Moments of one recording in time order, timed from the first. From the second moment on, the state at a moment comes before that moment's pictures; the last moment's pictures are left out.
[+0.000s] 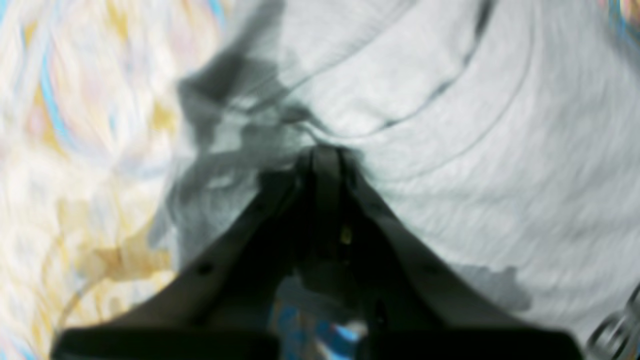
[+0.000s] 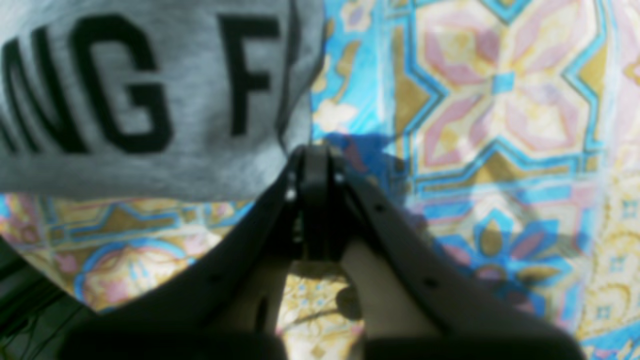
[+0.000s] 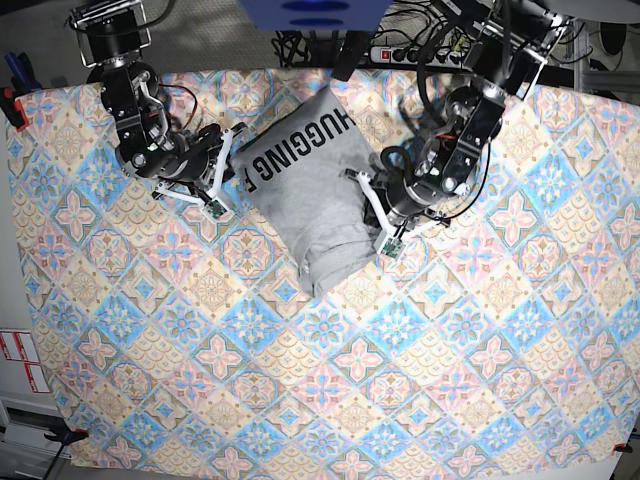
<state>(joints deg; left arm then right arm) -2.3 -14.9 26.2 78.4 -20.3 -5.2 33.9 -8.1 18.9 -11.6 87.7 14.2 26.5 -48.9</state>
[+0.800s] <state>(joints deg) 11.1 -12.6 4.8 98.4 -11.7 -4.9 34.4 -7.0 16.9 -23.9 104.6 14.2 27.0 -50.0</state>
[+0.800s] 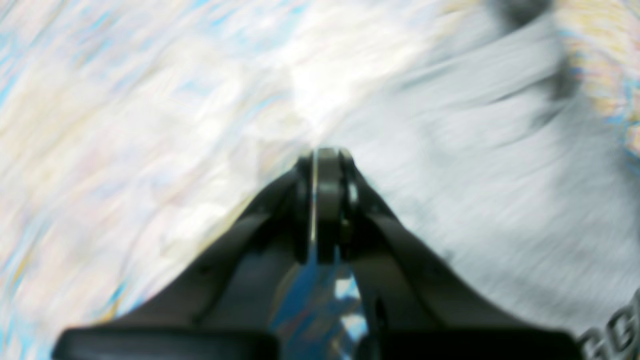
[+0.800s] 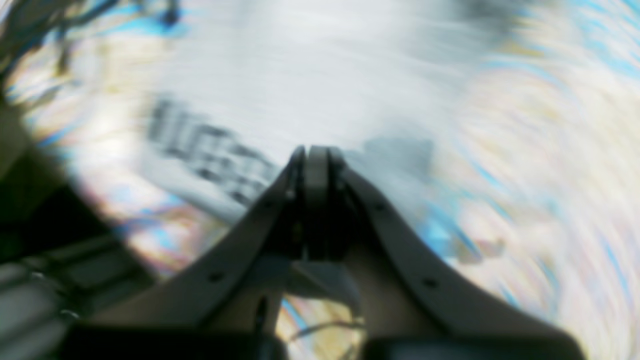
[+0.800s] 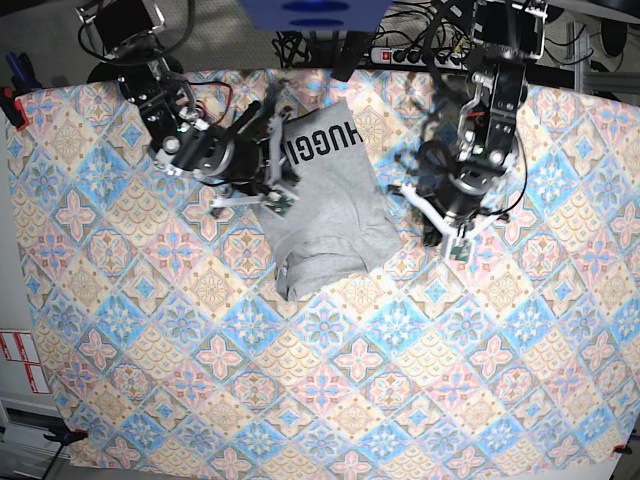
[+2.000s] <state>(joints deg) 26.0 -5.7 -11.2 110.6 -12.1 -5.2 34.4 11.7 2.7 -19.8 56.8 16.7 28.3 -36.2</state>
